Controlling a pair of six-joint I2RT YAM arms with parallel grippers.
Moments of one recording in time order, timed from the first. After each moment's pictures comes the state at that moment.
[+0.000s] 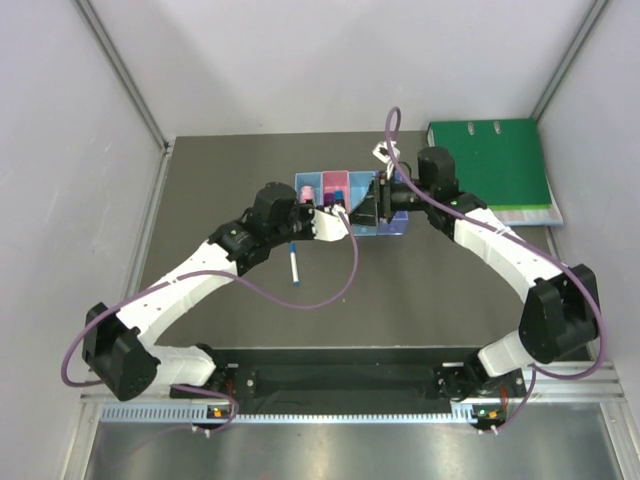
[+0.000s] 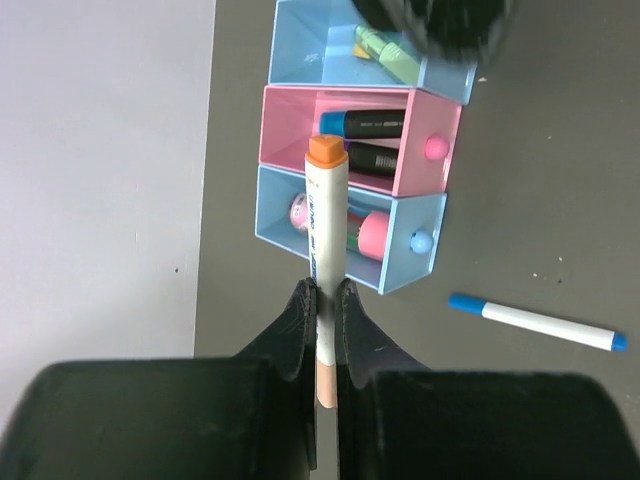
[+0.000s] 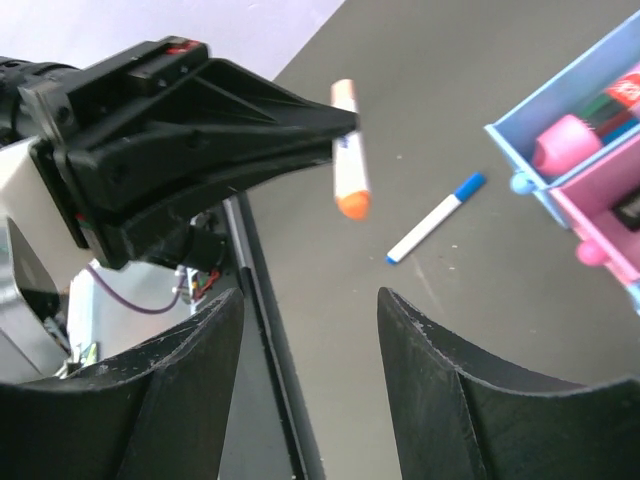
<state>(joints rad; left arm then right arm) -0.68 1.27 1.09 -0.34 0.04 0.95 0.42 1.47 1.15 -0.07 -0.92 0.35</state>
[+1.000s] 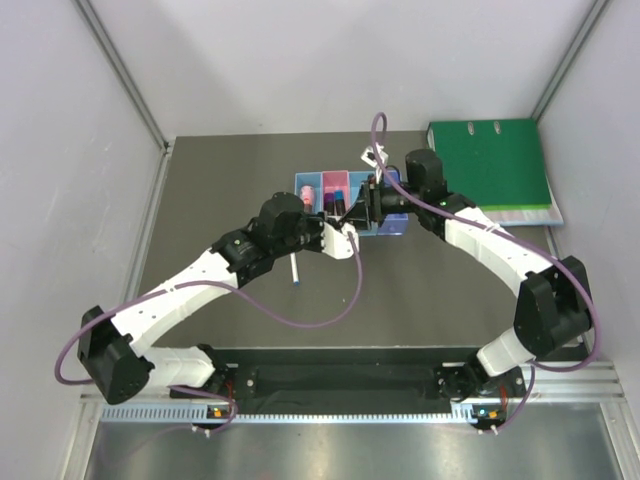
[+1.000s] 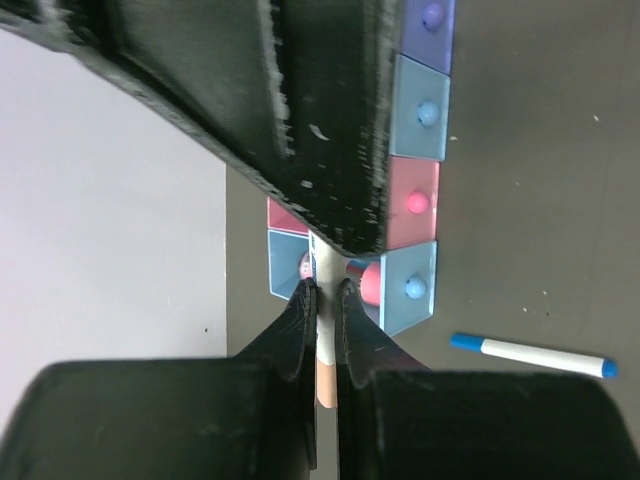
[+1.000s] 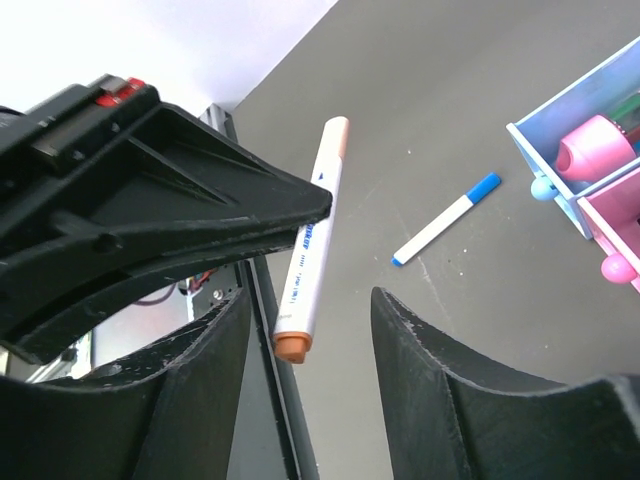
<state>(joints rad) -0.79 1.25 1.08 -0.31 0.06 1.01 0.48 1.52 1.16 -0.05 -0.91 0.33</state>
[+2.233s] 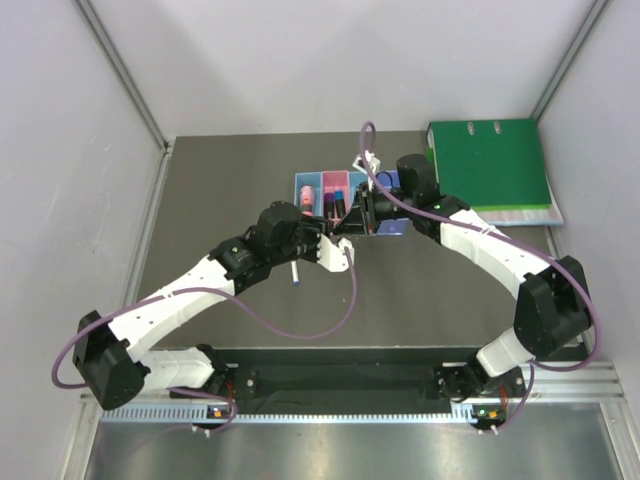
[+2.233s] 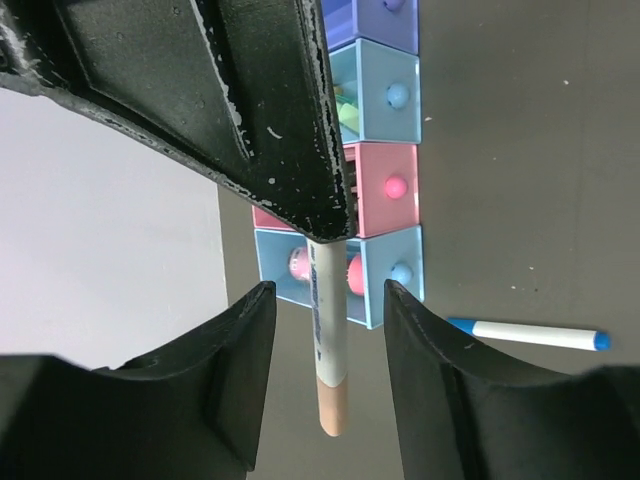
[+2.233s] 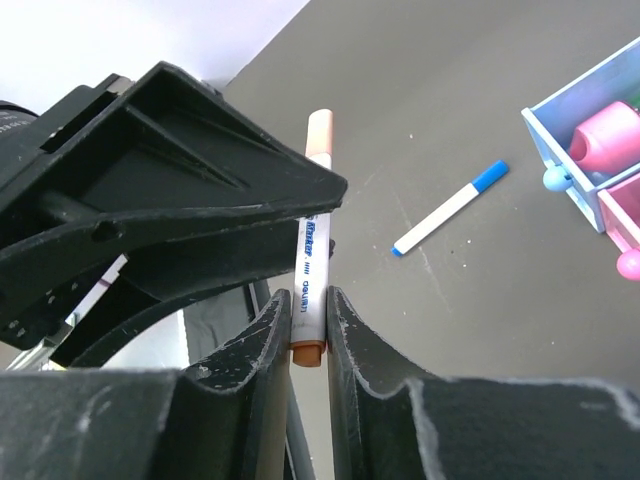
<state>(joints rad) -0.79 1.21 1.00 -0.31 0.08 1.10 0.53 1.52 1.16 -0.10 -0.87 0.28</state>
